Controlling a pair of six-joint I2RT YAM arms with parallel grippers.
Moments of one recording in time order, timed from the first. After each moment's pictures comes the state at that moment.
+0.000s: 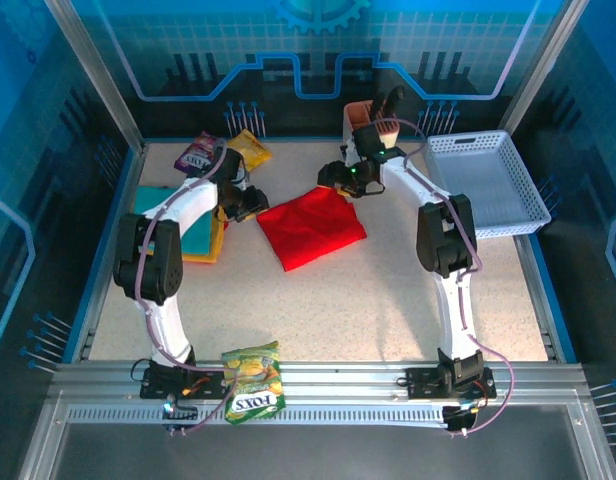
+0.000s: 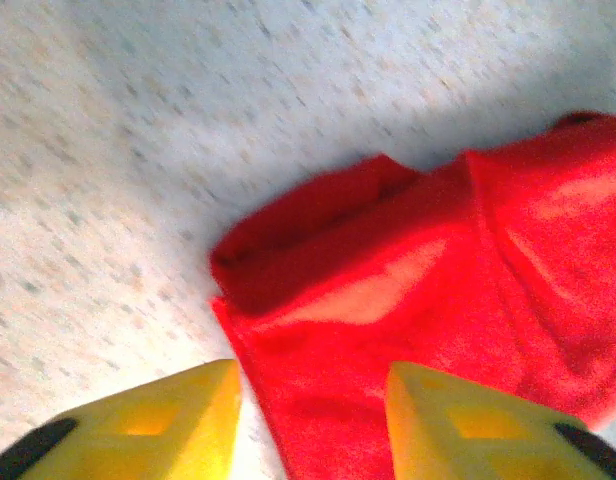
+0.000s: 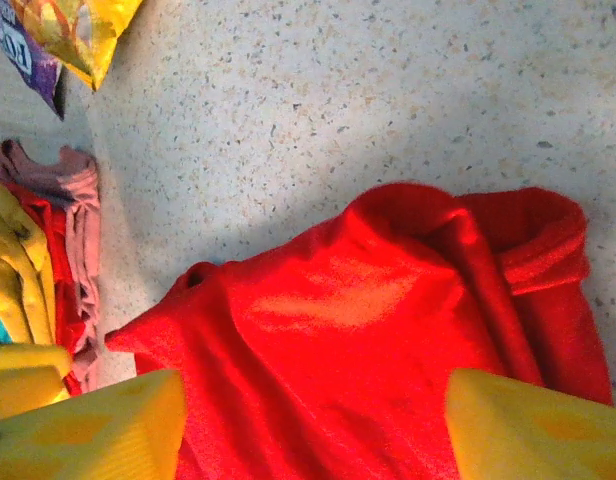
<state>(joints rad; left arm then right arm) -0.13 1.94 1.45 -0.64 0.30 -0.53 0.32 2.28 1.95 -0.66 -0.47 0.52</state>
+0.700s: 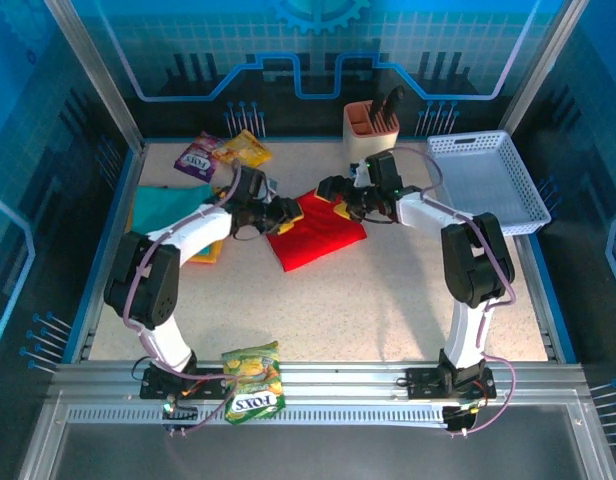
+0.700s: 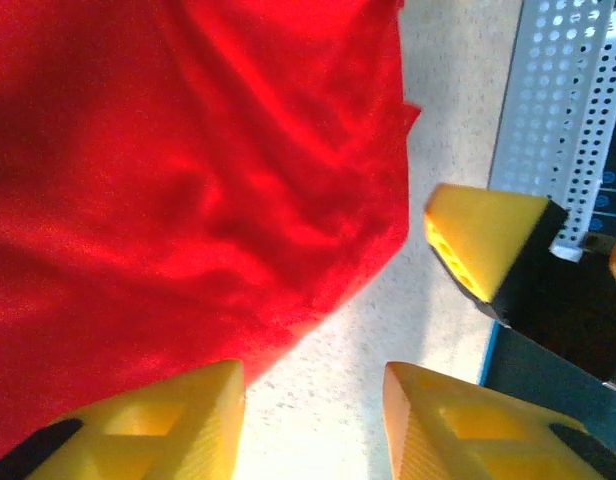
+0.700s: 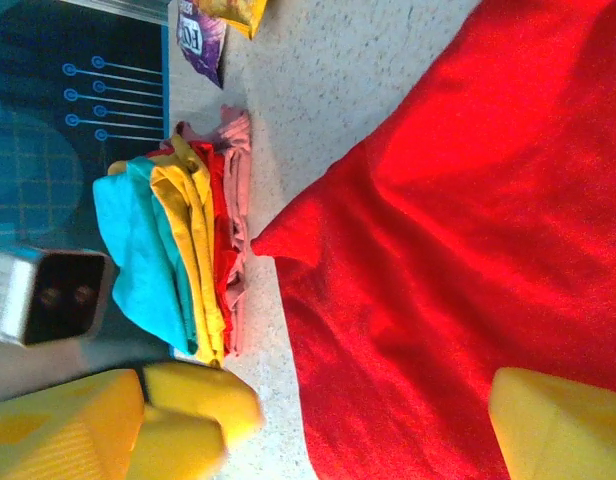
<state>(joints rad) -0.33 1.75 1.14 -0.22 0.54 -0.95 0.35 1.92 1.29 -0.06 -0.65 0.85</state>
